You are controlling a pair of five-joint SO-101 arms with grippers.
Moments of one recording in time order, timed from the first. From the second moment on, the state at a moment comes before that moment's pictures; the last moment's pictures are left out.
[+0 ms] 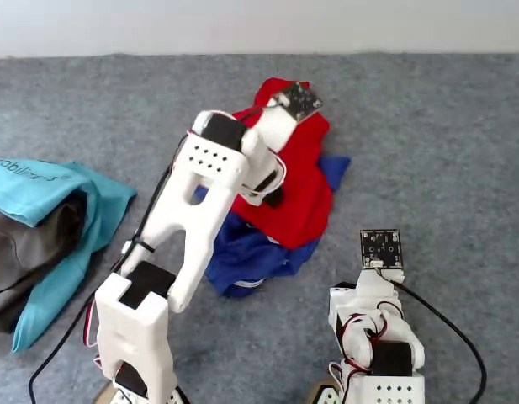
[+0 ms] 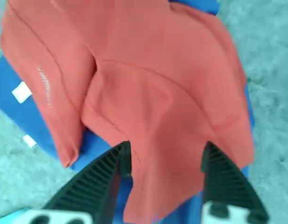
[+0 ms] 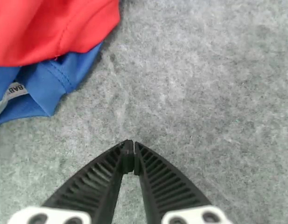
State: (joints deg) left arm 22.0 23.2 -22.2 86.5 -16.8; right arm -2.4 -103.3 95.6 70.3 -0.7
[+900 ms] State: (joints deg) left arm 21.1 29.9 -49.7 99.4 -17.4; right arm -2.4 -103.3 95.6 70.3 -0.7
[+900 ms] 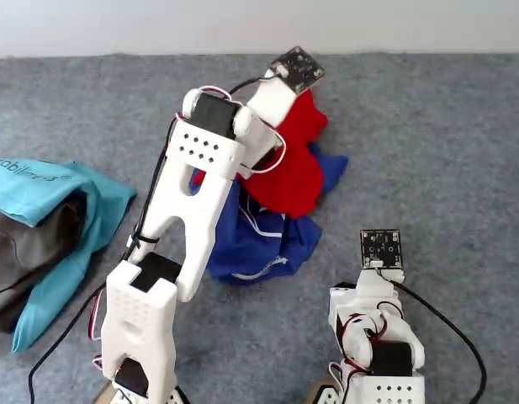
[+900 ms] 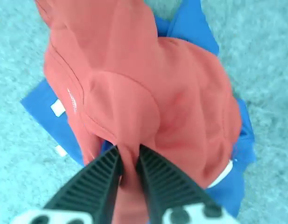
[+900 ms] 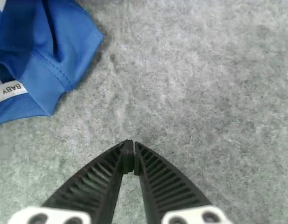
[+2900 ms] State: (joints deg) left arm 20.6 10.2 -51.6 99.4 -17.4; right arm -2.4 -103.3 95.6 70.3 -0.7
